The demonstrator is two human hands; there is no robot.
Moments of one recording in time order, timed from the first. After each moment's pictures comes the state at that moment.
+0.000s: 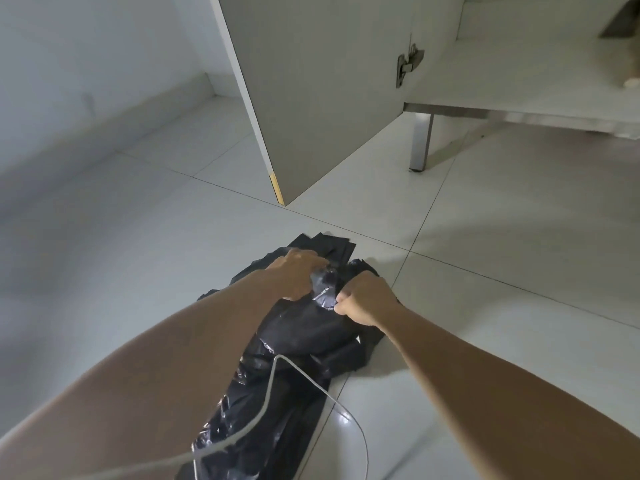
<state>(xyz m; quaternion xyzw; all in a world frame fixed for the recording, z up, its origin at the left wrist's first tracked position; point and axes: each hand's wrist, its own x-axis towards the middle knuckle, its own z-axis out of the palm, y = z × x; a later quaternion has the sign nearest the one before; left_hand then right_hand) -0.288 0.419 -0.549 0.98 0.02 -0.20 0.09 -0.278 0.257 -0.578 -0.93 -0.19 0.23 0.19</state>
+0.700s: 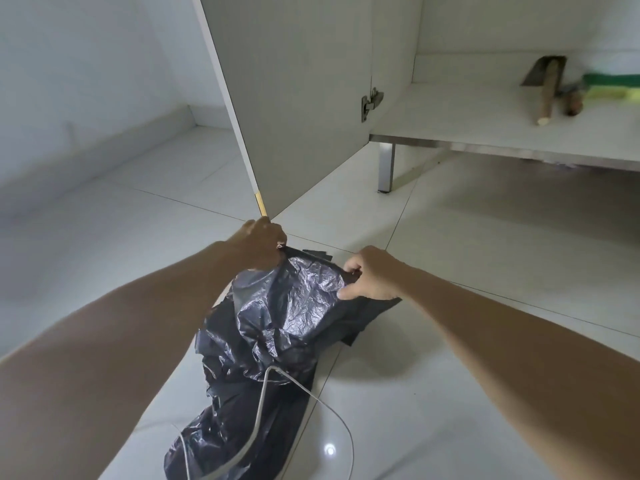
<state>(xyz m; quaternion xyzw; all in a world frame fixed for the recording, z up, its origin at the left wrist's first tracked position) -0.291 0.429 -0.472 1.00 -0.01 -0.04 -0.03 -0.281 0.192 -0.495 -0.91 -0.26 0.20 0.25</state>
